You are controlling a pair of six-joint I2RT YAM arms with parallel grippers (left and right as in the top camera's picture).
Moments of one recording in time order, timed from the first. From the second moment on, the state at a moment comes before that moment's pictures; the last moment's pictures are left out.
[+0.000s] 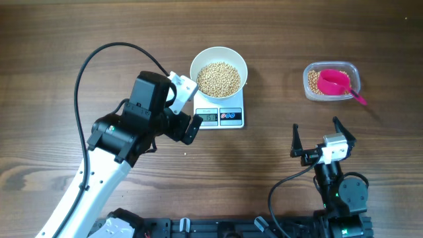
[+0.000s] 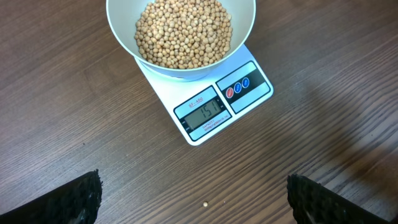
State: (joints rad) left arm -0.43 1.19 1.10 -0.86 0.12 0.11; right arm 0.13 0.02 0.01 0.00 0.01 -0.14
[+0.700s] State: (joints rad) left arm -0.43 1.19 1.10 -0.86 0.12 0.11; right arm 0.13 0.02 0.01 0.00 0.01 -0.14
